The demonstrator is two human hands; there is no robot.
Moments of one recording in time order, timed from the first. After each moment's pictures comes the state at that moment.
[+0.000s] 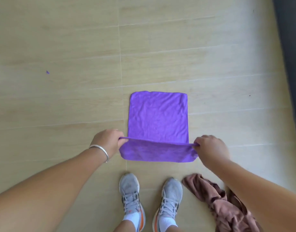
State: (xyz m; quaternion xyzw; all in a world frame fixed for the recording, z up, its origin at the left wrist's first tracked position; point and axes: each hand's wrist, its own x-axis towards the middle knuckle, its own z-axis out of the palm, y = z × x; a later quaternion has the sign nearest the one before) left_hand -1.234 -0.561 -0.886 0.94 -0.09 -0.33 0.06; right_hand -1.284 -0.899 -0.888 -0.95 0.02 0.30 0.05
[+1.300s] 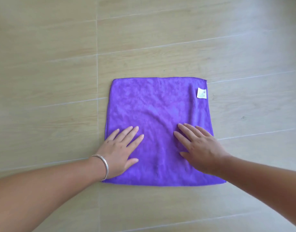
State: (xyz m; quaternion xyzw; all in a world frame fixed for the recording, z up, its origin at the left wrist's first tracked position) left_hand -1.143 -0.585 -1.193 0.91 -0.35 -0.20 -0.09; right_hand -1.173 -0.883 -1.190 -0.96 -0.23 0.13 0.01
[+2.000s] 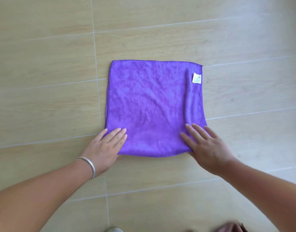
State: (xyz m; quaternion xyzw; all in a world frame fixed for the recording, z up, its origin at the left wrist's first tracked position) left_hand -1.196 -0.553 -1.151 0.89 -0.37 -0.24 -0.11; right_hand -1.240 -0.894 -1.149 -0.96 -0.22 0.17 -0.06
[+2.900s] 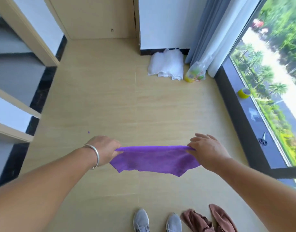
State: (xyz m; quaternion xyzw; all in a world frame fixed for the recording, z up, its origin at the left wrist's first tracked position) left_hand -1.166 -0.476 -0.445 0.92 -0.24 -0.31 -0.10; right_hand -1.206 -0.828 -0.450 -0.97 -0.12 0.22 -0.02
